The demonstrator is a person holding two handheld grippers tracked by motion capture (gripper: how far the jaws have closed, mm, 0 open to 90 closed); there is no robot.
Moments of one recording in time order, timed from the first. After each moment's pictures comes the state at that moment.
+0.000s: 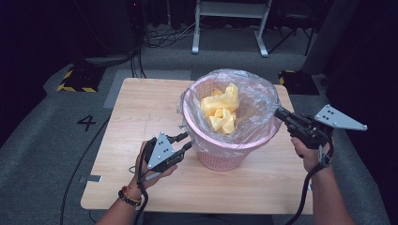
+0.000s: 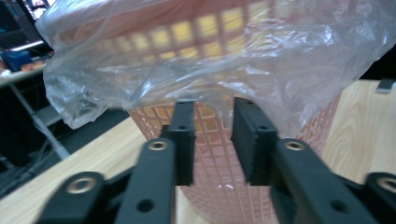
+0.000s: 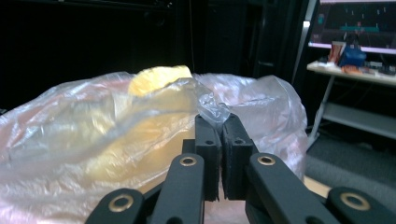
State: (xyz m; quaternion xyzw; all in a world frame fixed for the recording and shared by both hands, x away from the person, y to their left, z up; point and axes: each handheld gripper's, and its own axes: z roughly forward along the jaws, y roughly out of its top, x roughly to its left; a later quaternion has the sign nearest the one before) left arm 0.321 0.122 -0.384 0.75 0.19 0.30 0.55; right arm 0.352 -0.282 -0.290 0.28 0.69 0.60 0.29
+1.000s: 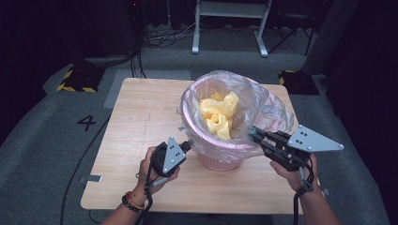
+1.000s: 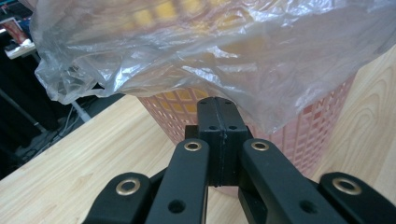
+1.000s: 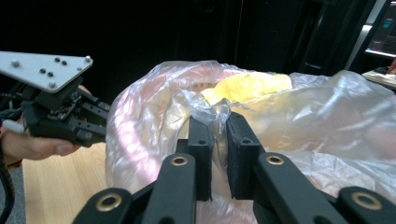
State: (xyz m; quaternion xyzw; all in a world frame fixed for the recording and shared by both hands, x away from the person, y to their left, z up) left arm 0.311 0.106 -0.389 0.78 0.24 0.32 0.48; right arm 0.302 -0.222 -0.294 0.20 0.74 0.58 0.26
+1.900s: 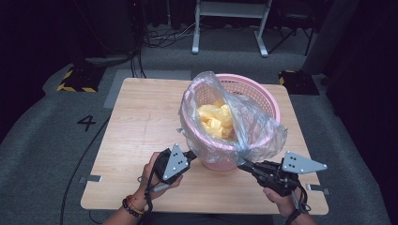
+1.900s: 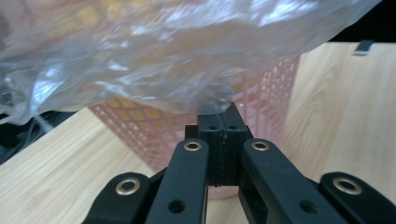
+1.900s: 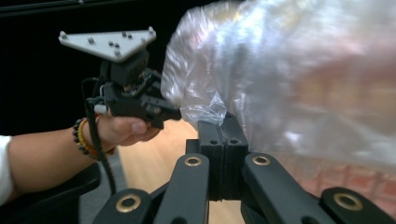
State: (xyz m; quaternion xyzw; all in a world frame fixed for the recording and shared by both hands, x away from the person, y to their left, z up) left arm 0.300 0.099 -0.395 0.80 0.19 0.27 0.51; right arm 0.280 -0.221 -0.365 0.22 0.72 0.65 0.10
